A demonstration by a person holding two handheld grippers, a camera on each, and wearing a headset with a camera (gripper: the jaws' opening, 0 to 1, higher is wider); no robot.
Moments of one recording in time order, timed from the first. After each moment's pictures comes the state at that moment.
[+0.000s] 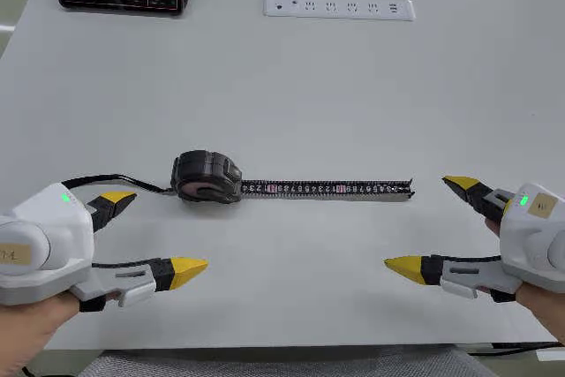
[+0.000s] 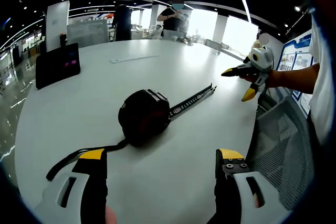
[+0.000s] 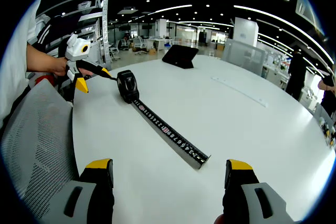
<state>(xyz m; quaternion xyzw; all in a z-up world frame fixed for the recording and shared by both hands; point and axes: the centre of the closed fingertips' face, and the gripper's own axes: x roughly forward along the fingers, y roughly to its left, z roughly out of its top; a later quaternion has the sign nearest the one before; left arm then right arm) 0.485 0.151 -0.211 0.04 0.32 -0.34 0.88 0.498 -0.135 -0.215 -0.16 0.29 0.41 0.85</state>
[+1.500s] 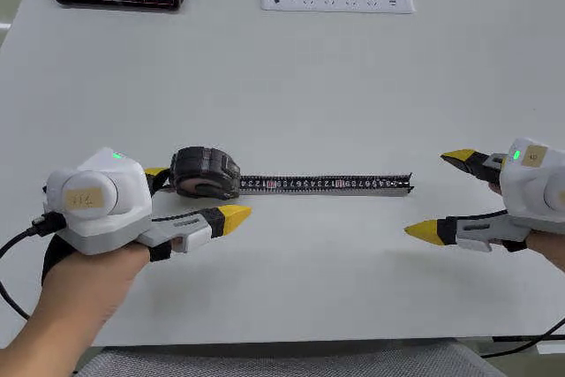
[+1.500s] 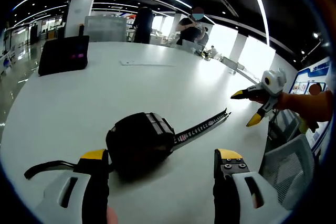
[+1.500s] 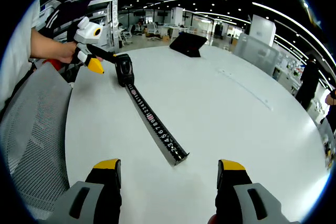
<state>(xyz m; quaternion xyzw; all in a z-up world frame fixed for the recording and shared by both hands) 0.528 0.112 -0.216 -0.04 0.32 -0.28 0.90 0.526 -0.158 -0.226 -0.22 0.32 0.45 0.80</state>
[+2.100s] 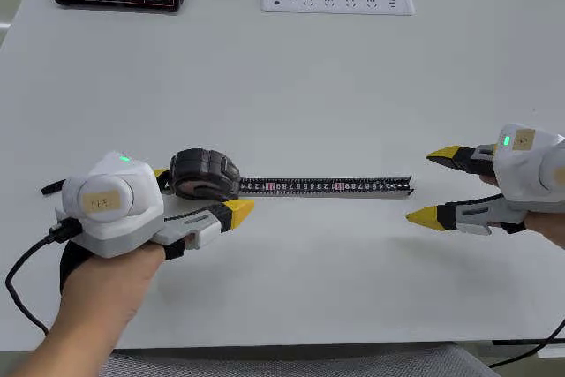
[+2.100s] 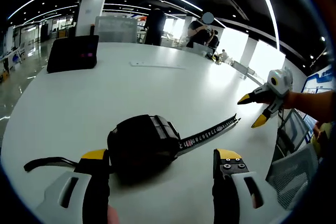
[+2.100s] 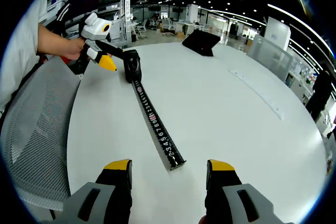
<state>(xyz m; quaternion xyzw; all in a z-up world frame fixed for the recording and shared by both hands) 0.537 0.110 -0.221 -0.05 0.32 -0.23 0.92 0.536 -0.153 -0.228 -0.25 0.33 0.50 0.76</state>
